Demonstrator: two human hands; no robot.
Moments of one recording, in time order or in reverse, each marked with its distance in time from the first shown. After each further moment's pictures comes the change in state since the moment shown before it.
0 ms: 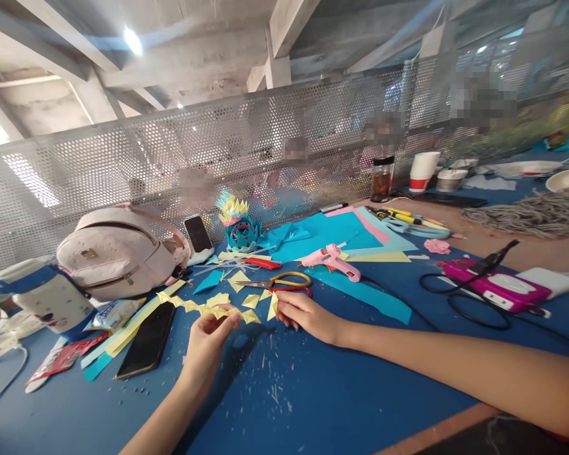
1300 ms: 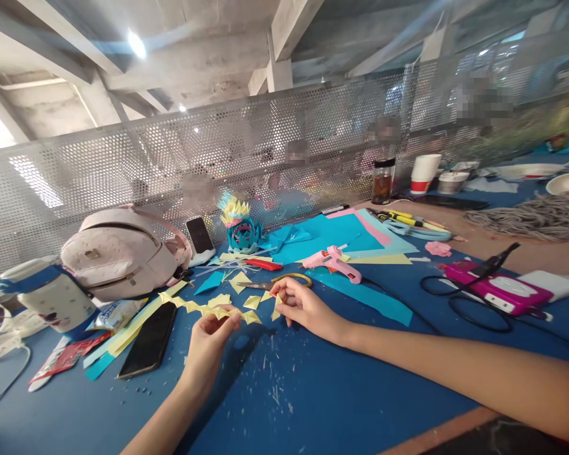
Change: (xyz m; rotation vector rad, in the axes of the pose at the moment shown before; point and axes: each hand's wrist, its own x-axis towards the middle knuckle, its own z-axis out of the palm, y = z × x) left_hand 0.000 0.001 0.001 0.026 0.005 0.016; right_hand 0.005 0.008 0.002 0.113 0.152 -0.035
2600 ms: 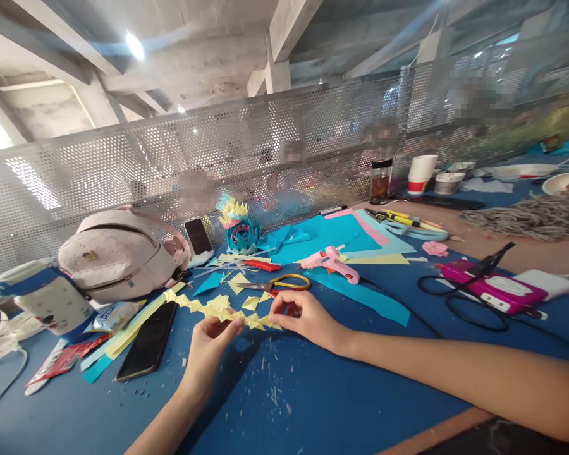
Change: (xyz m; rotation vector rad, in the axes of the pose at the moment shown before) left_hand -0.005 0.004 0.008 0.127 0.081 -0.031; right_hand -0.009 -0.013 0.007 -0.152 0.046 -0.016
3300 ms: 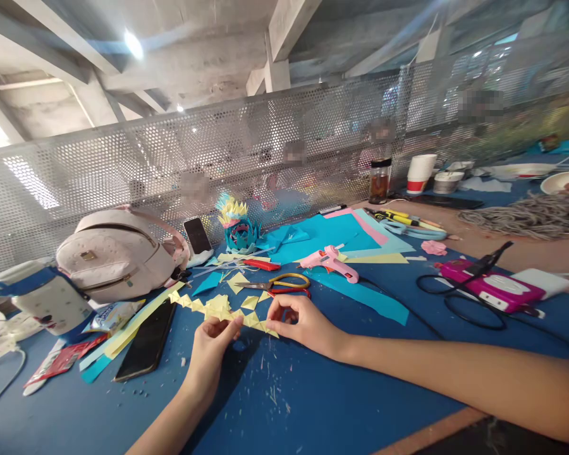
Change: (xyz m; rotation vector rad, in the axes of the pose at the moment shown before) left_hand -0.003 -0.008 0.006 0.011 0.063 -0.005; right_hand -0.005 -0.005 0.006 -0.011 -0.051 -0.001
